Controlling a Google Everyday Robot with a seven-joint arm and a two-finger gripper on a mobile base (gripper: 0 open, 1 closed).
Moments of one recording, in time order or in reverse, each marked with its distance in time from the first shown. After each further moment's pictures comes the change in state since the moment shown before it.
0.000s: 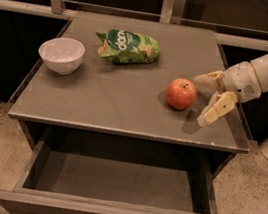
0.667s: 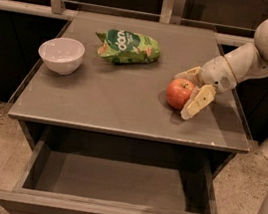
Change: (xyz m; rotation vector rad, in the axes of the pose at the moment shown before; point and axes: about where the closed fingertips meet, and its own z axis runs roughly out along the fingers) arm -0.017 -0.023 0.044 -0.095 0.037 -0.028
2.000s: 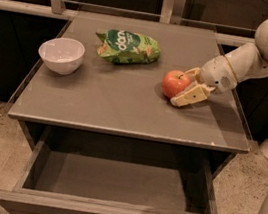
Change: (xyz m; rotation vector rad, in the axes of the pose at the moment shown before) arm 0.000 0.000 0.000 0.000 0.000 0.000
